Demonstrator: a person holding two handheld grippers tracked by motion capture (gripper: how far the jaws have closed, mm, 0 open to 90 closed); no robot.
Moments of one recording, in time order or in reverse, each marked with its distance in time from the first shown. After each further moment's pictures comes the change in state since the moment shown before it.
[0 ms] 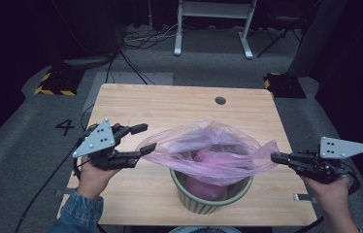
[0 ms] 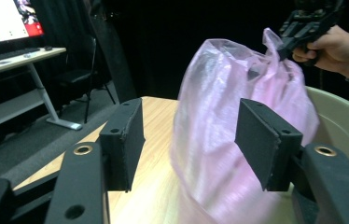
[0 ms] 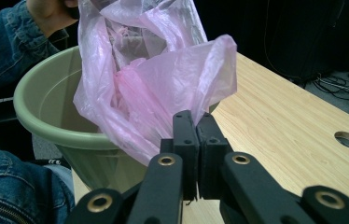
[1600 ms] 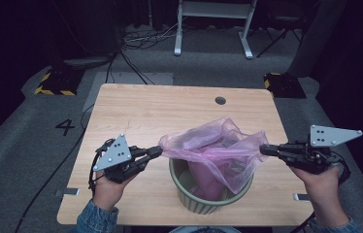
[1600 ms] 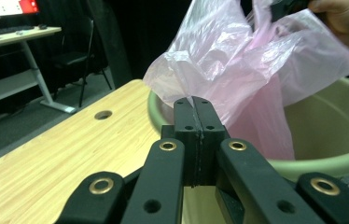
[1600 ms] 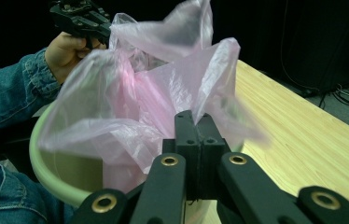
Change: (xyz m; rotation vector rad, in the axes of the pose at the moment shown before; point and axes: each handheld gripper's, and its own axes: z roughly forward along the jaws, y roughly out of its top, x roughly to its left) left arm -0.028 -0.029 0.013 0.052 0.027 -0.045; right arm 0.003 0.035 0.022 -0.024 0.063 -0.002
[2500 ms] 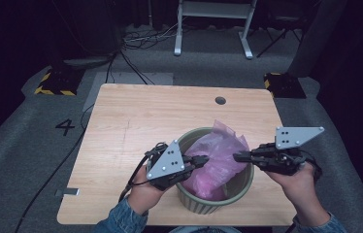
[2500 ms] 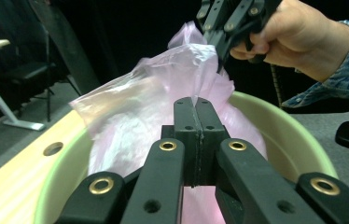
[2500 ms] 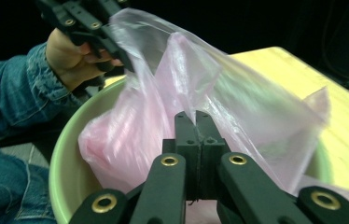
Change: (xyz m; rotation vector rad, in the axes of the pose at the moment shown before) left arm -0.062 0.047 0.062 0.023 -0.128 0.124; right arm 0.023 0.021 0.054 0.088 0.106 -0.020
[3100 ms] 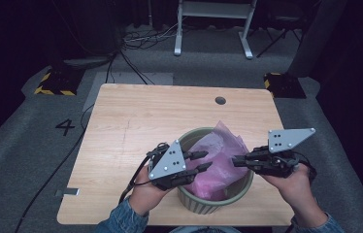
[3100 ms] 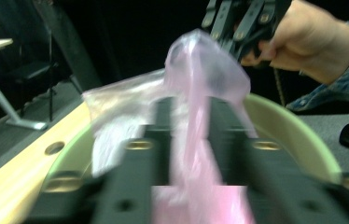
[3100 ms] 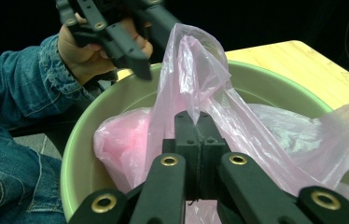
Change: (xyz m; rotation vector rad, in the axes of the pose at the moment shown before) left arm -0.002 0.004 0.015 0.022 -0.029 -0.023; right arm 0.007 0.001 0.016 0.040 0.058 -0.019
